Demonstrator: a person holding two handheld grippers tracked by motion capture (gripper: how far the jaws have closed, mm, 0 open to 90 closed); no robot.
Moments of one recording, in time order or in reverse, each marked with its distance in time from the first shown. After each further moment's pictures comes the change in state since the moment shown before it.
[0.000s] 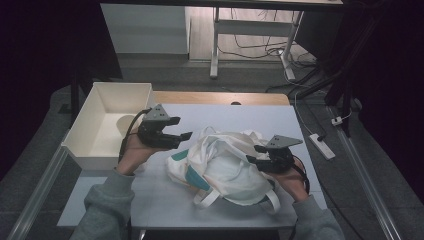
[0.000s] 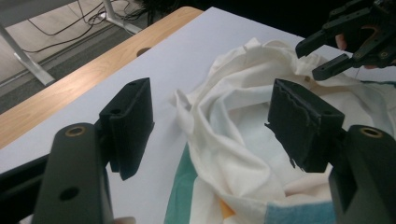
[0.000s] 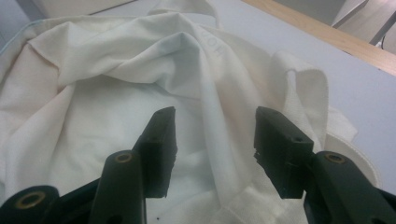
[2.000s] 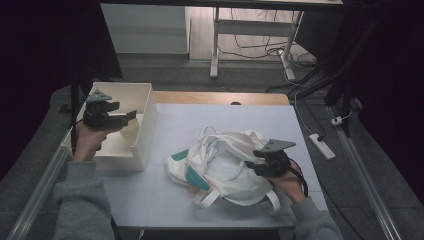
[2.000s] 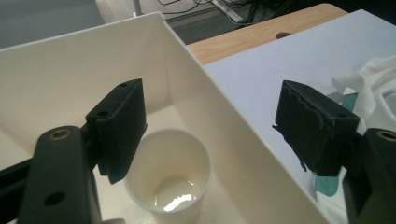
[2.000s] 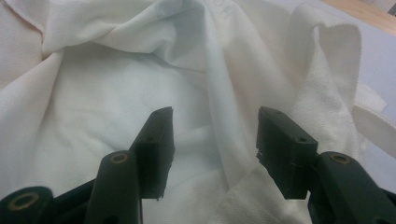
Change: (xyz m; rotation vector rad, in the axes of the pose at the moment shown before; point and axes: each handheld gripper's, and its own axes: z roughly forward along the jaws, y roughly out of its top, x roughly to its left) left arm 0.115 -0.056 -0.071 0.023 0.339 -0.270; right arm 0.003 -0.013 0.014 0.085 0.003 -0.003
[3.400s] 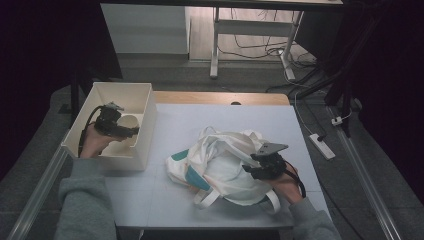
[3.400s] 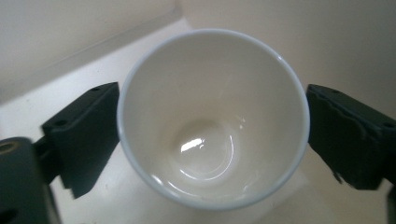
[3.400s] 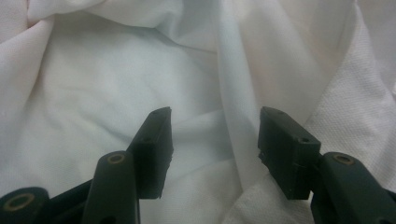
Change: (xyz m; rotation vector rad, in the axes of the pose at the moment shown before) left arm 0.030 -0.036 0.069 0.290 -0.038 0.061; right arm 0.006 -0.006 0.013 0.065 -0.002 -0.045
